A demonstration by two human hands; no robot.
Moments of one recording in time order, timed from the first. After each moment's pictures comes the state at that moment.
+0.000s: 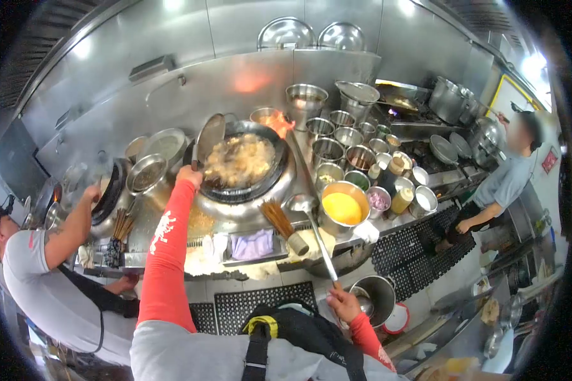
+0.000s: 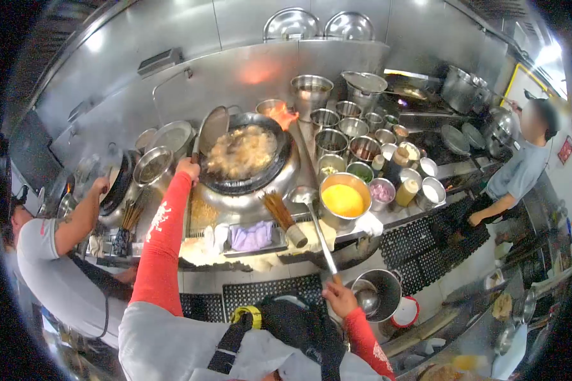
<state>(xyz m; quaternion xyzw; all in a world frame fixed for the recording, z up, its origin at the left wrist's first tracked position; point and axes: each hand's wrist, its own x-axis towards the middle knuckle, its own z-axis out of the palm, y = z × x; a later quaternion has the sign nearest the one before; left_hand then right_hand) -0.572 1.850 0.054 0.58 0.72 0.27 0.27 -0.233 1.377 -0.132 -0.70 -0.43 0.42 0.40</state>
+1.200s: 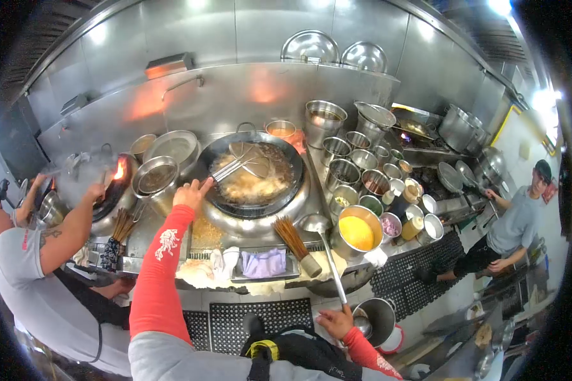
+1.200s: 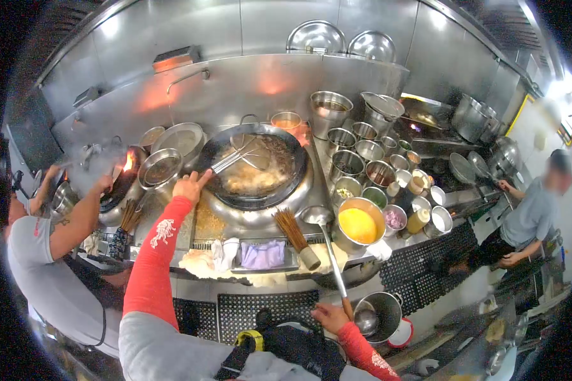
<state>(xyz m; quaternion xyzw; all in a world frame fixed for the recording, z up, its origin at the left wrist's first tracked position) -0.645 1.848 0.023 0.83 0.49 0.04 -0.25 -0.280 1.428 -0.092 -0.68 -0.57 0.38 0.25</state>
